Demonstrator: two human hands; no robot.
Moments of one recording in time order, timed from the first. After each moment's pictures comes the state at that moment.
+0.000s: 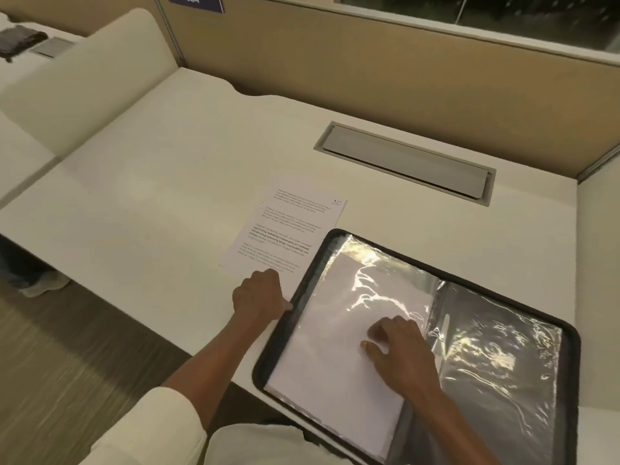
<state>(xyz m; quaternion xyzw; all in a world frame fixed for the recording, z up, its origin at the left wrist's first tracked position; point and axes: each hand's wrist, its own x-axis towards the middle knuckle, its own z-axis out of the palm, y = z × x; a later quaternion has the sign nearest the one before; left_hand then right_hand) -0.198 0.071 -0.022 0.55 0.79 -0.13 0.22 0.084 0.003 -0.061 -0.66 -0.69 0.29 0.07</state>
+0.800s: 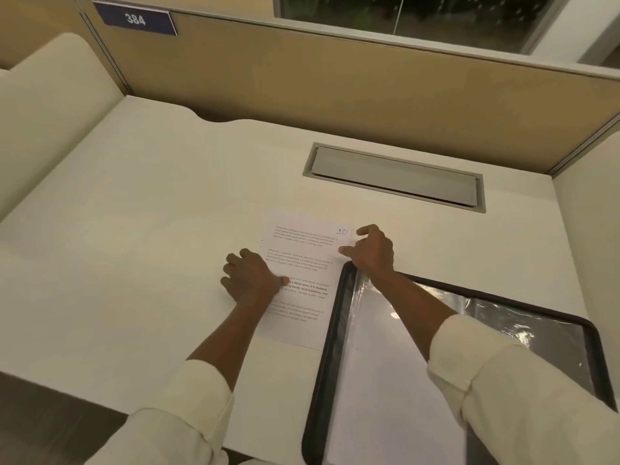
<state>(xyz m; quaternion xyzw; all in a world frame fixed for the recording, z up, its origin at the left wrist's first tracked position) -0.280 0.216 -0.044 0.50 0.85 -0.04 0.19 -0.048 0.251 -0.044 -0.78 -0.45 0.36 0.24</state>
